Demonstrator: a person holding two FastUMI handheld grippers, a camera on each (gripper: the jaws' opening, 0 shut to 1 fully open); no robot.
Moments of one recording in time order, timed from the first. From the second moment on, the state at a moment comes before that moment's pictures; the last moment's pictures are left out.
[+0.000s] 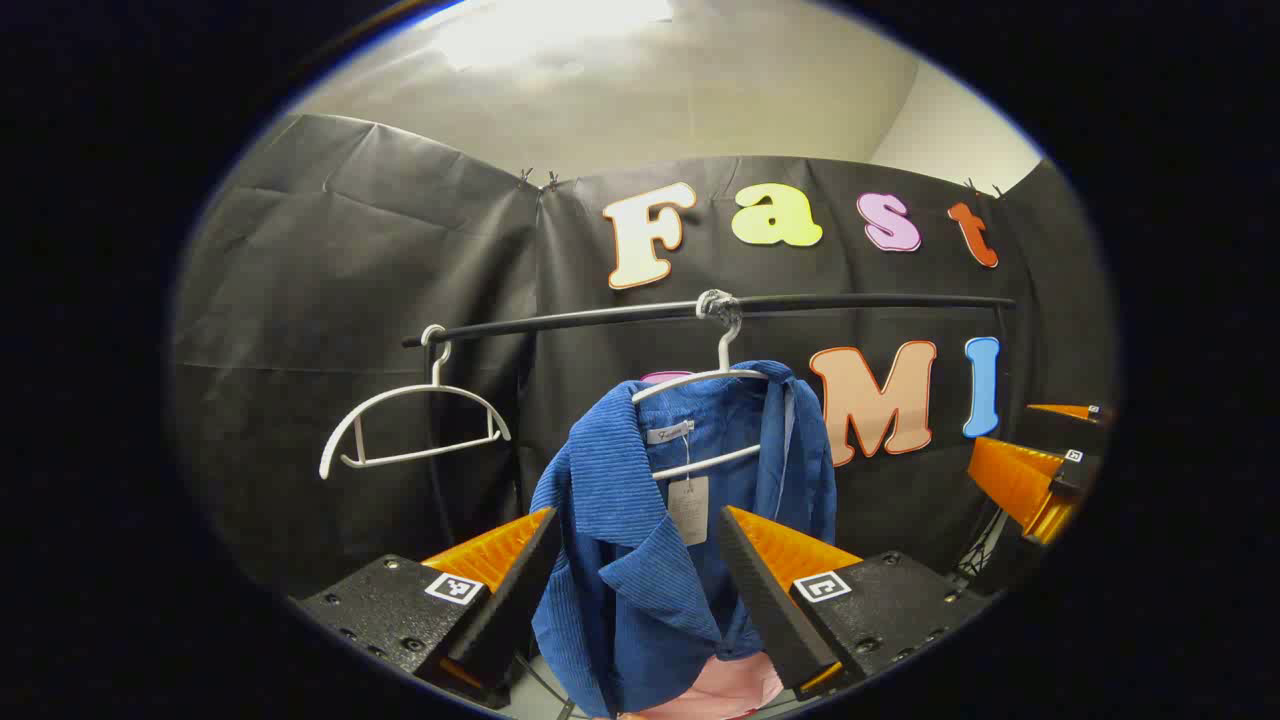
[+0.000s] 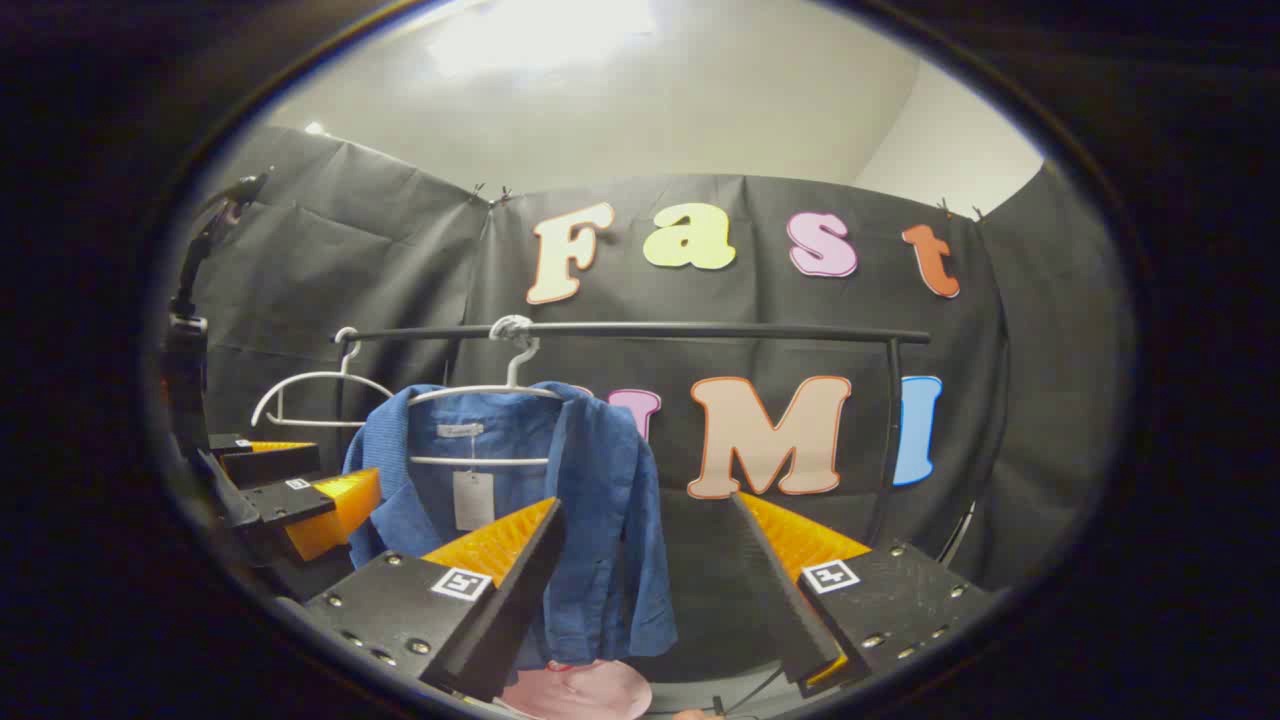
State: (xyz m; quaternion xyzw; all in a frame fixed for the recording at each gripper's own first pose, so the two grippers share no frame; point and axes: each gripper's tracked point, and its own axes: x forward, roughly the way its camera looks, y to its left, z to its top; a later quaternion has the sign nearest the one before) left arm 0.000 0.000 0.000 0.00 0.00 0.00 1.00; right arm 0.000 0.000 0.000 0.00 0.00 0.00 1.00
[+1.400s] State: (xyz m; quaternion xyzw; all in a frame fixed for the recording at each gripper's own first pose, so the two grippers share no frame) left arm 0.046 -0.009 -0.069 -0.02 0.08 0.06 0.99; right arm 0.028 0.000 -0.009 -0.02 0.00 0.04 1.00
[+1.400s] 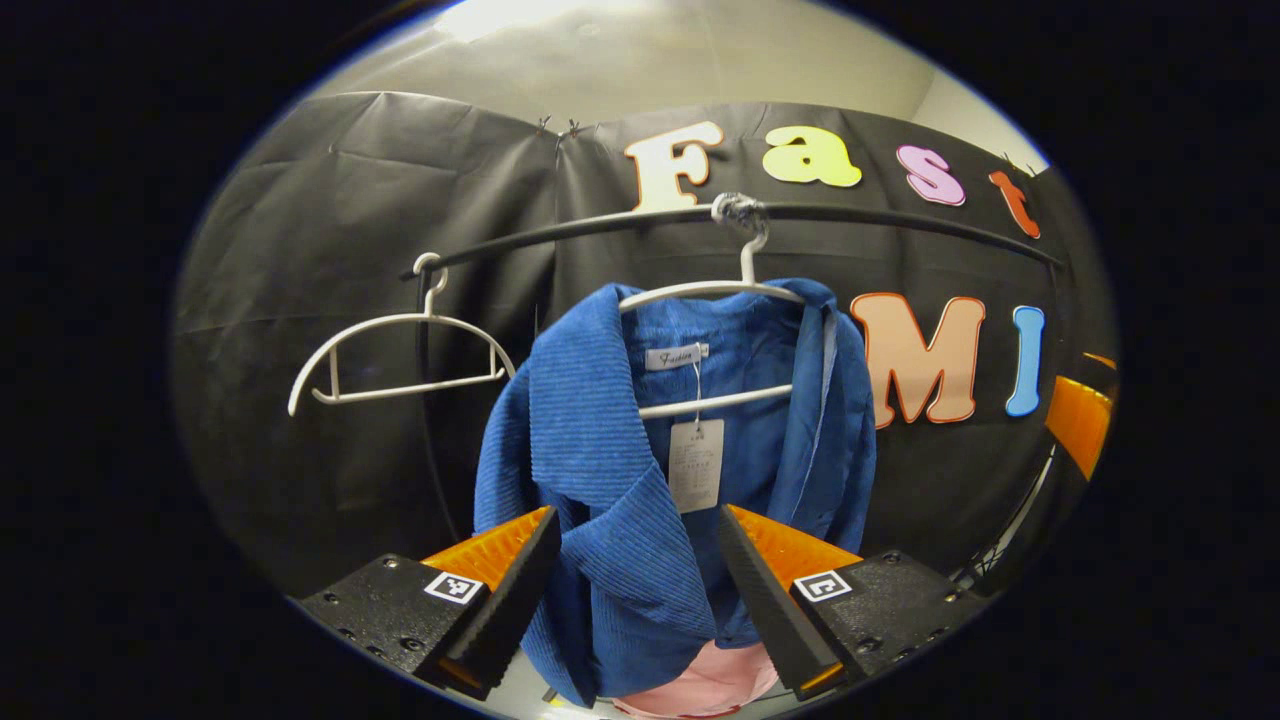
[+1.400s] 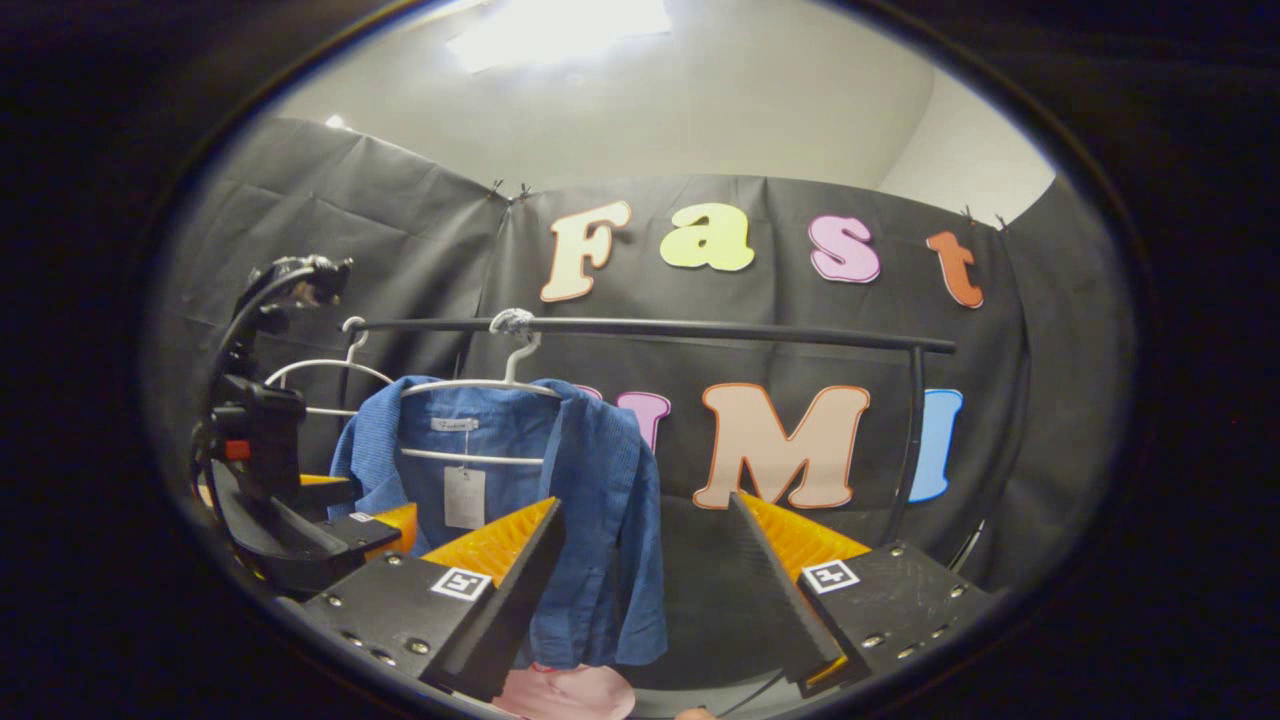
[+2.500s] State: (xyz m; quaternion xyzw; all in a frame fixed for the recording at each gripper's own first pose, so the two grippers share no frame) left arm 0.072 0.005 -0.098 -0.02 0.13 0.04 0.99; right arm 0.102 0.042 -0.040 0.01 0.02 0.08 1.00
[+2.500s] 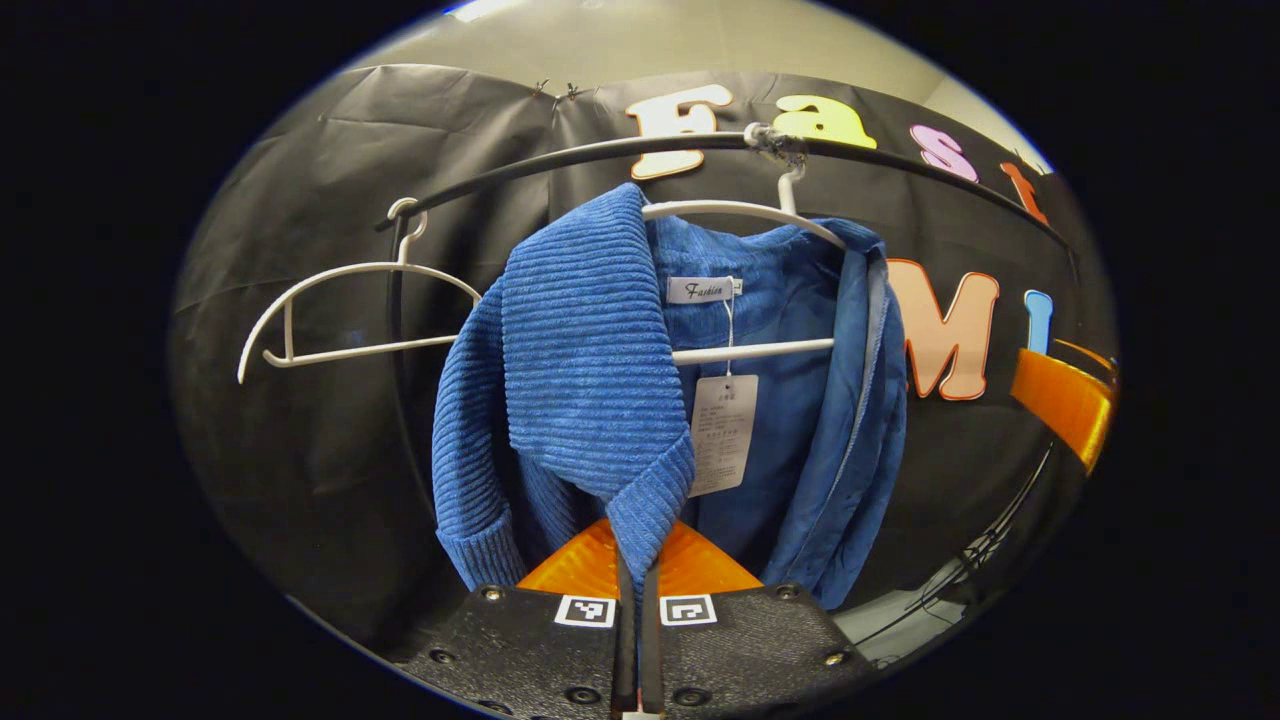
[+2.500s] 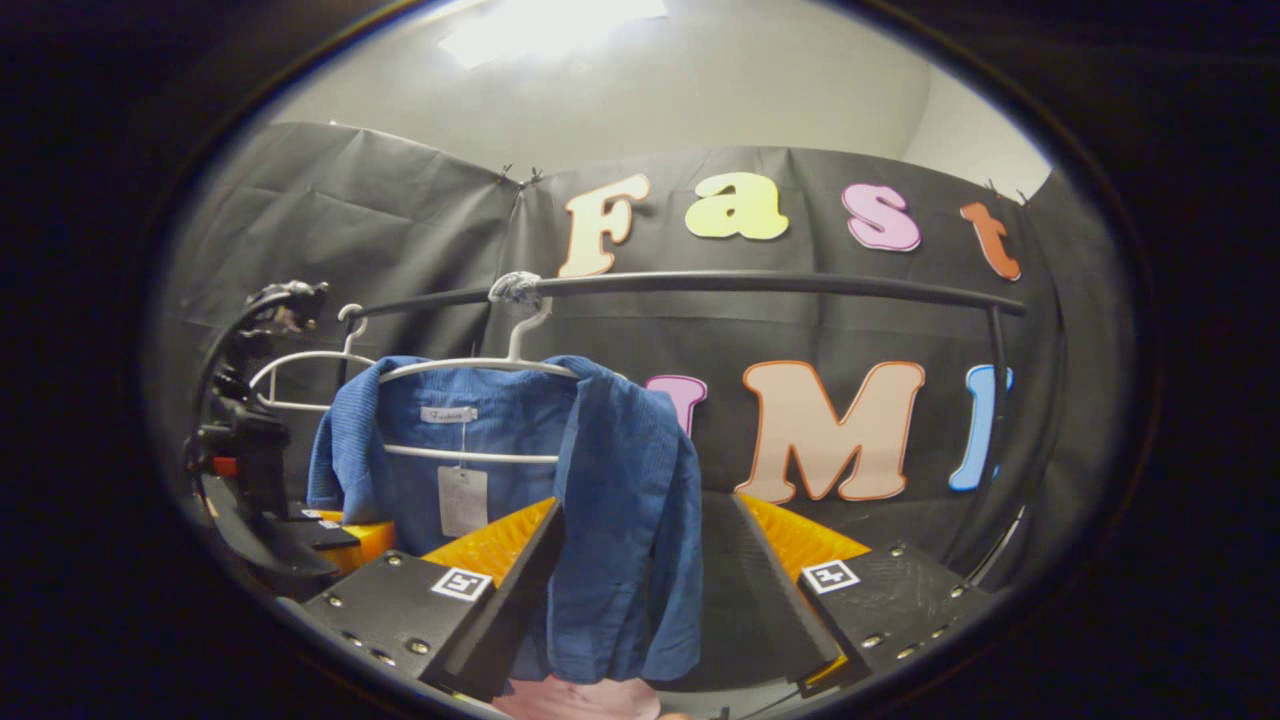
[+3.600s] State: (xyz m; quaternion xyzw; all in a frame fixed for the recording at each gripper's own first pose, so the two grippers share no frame) left arm 0.048 0.033 -0.046 0.01 0.09 0.03 1.00; right arm 0.207 0.123 -0.118 0.07 0.07 0.05 0.99
